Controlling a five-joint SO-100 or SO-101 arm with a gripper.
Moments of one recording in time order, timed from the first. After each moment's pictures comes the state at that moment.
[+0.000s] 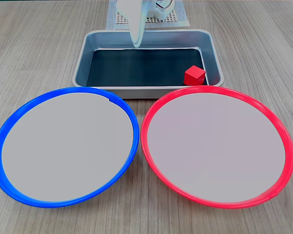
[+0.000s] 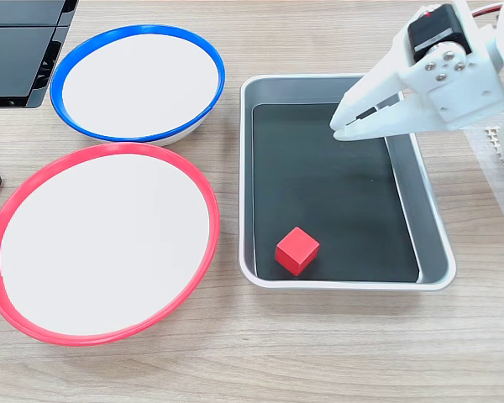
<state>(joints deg) 8.0 189.2 173.1 57.0 3.9</state>
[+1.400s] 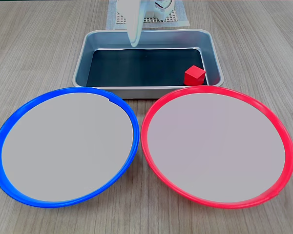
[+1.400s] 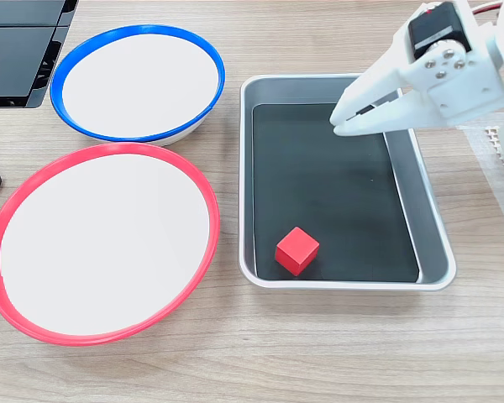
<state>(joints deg) 9.3 188.3 172.4 57.0 2.5</state>
